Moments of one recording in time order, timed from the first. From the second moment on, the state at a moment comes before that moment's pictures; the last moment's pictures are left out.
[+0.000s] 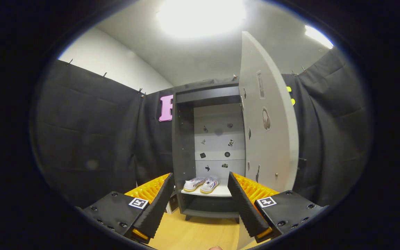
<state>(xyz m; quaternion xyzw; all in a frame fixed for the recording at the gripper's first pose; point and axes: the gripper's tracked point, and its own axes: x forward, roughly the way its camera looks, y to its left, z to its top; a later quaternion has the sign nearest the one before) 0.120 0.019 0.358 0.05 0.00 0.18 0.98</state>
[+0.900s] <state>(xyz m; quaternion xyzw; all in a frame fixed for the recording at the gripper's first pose) 0.155 -0.157 0.320 0.03 0.04 0.15 0.99</state>
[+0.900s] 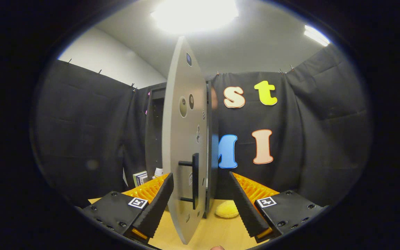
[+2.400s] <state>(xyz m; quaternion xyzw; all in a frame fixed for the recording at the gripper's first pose) 0.248 0.085 0.294 0.01 0.03 0.31 0.95</state>
